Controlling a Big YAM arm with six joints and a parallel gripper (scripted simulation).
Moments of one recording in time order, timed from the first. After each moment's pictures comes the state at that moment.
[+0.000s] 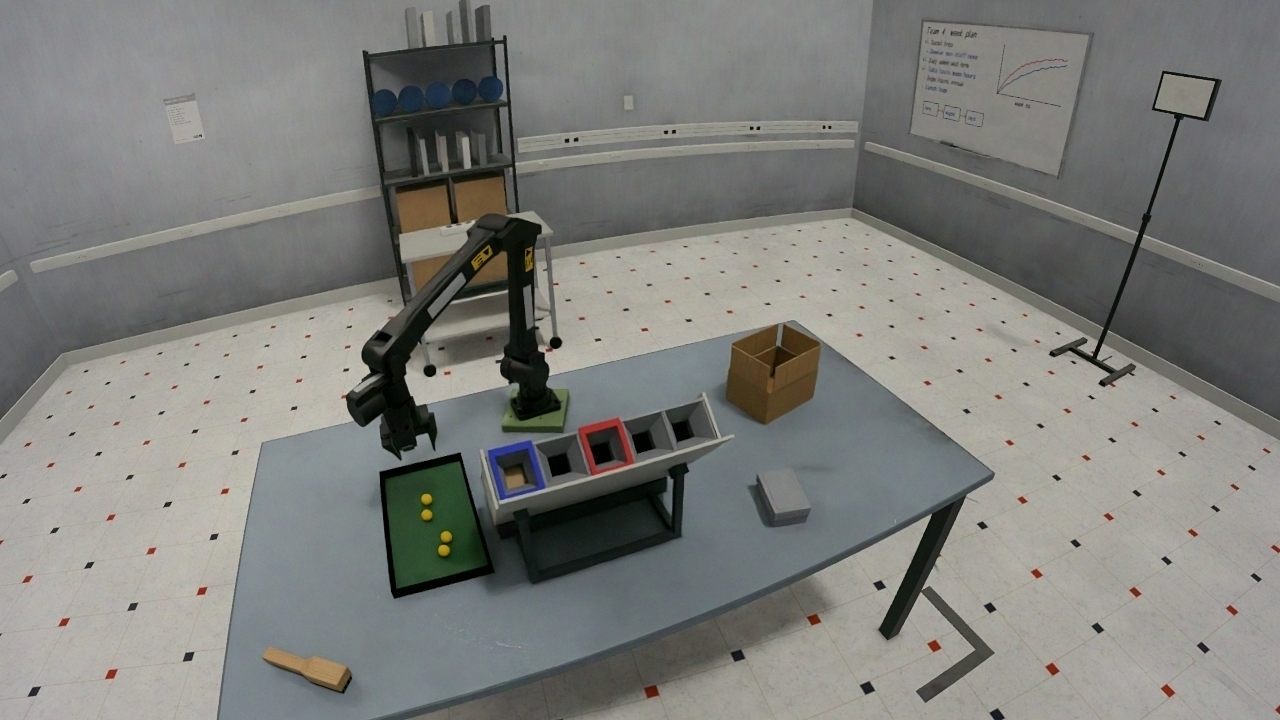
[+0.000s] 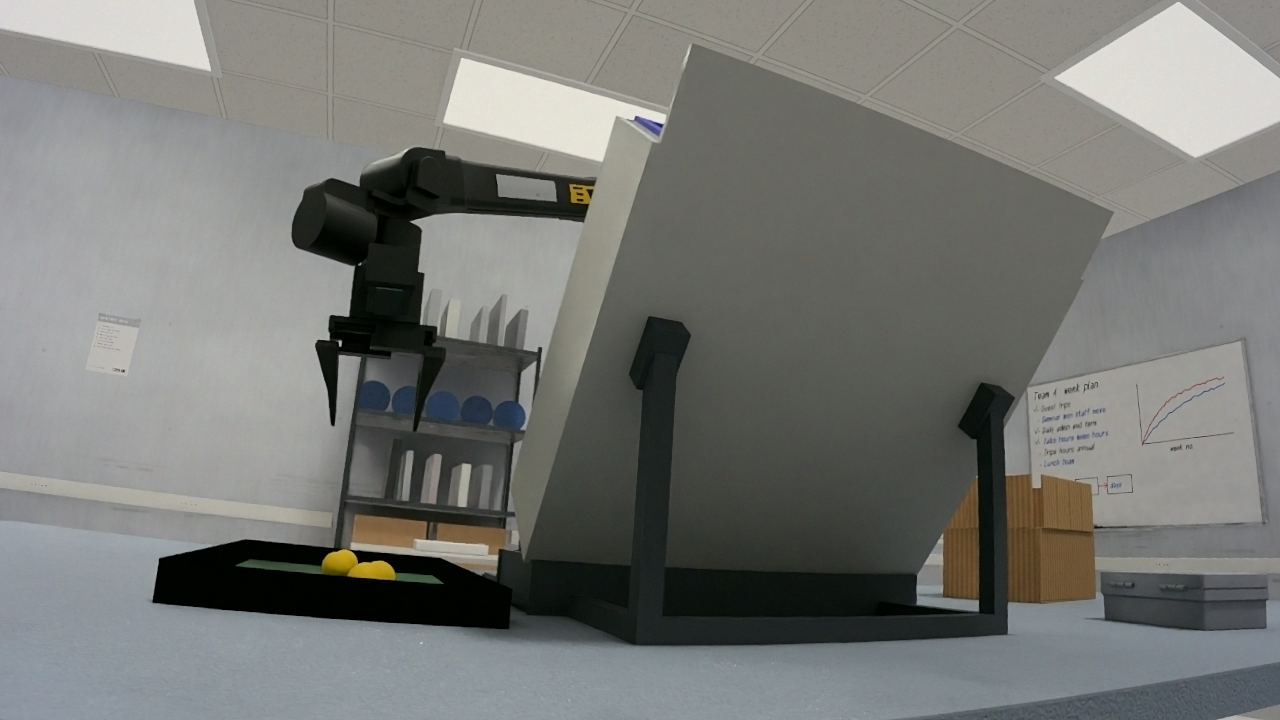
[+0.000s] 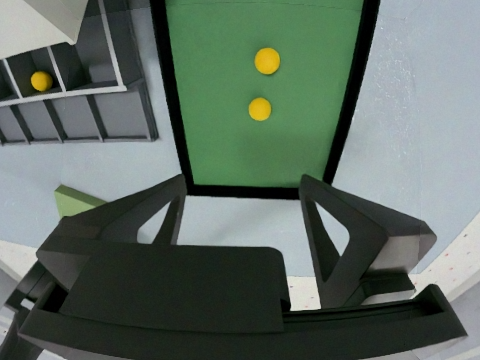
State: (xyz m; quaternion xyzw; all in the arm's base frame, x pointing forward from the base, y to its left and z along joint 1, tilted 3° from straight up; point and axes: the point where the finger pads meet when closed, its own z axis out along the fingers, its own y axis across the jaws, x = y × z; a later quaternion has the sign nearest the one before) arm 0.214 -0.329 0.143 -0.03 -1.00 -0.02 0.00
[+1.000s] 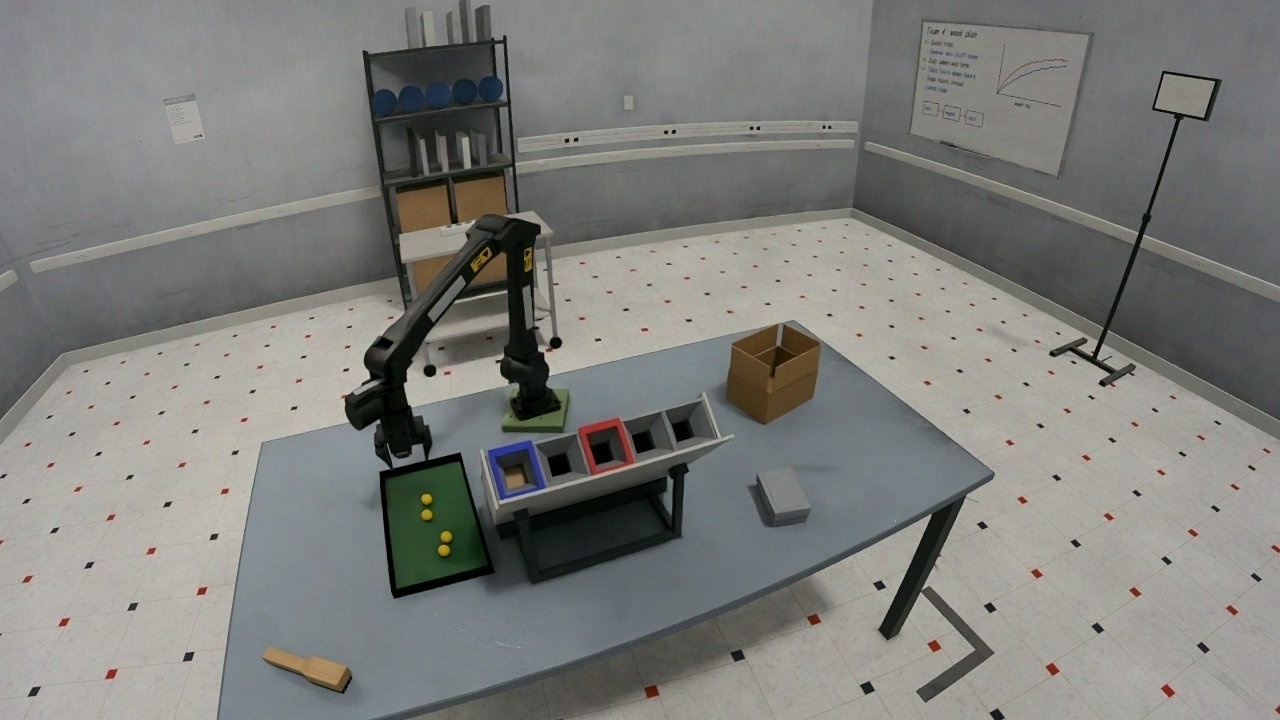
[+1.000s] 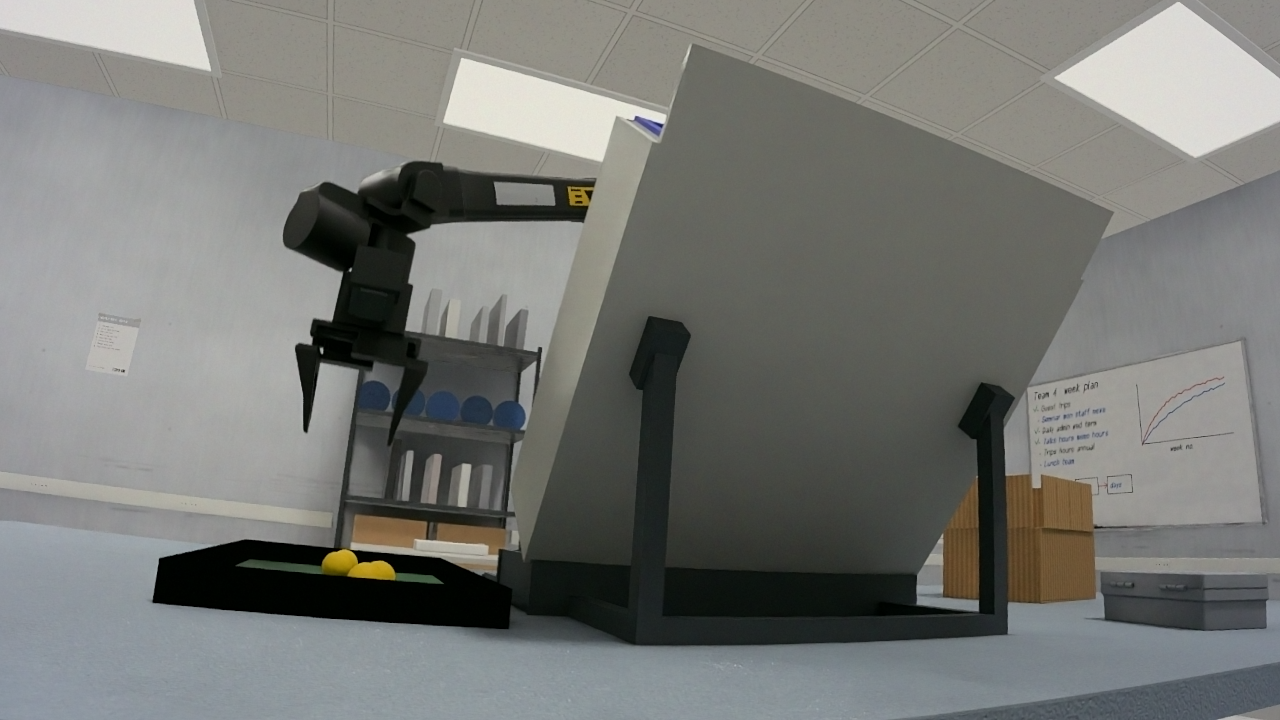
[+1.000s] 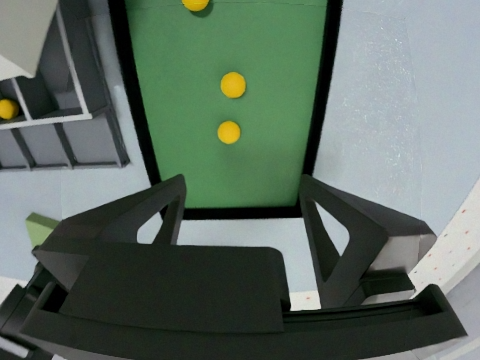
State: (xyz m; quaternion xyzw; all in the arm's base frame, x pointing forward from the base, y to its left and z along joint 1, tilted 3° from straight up) arm 0.227 -0.352 0.128 -0.03 -1.00 0.03 -0.03
